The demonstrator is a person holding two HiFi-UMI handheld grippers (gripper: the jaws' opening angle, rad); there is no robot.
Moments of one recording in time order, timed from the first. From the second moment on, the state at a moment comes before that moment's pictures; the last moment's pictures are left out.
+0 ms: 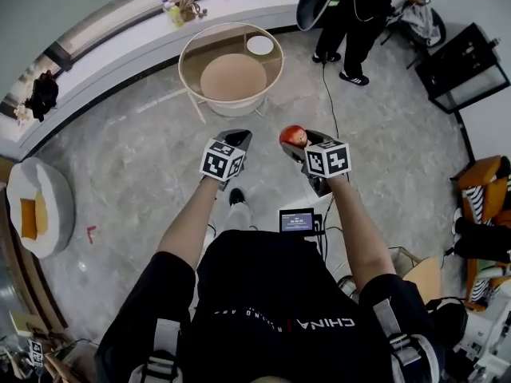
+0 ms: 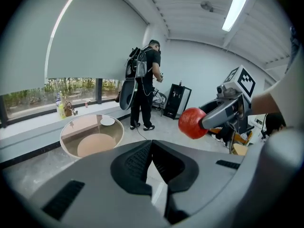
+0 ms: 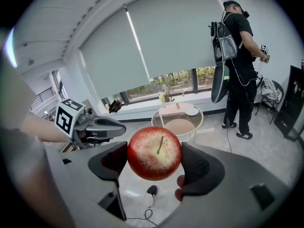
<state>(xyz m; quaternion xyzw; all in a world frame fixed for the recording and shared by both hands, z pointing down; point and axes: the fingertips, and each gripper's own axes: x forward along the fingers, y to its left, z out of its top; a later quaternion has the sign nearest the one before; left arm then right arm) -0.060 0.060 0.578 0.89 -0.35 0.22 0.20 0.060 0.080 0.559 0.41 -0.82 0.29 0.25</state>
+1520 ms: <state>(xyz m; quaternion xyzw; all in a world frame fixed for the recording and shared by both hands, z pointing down) -0.039 -0.395 0.593 0.86 -0.37 0.27 0.22 0.067 -0.417 0.572 0.37 -0.84 0.29 0.27</state>
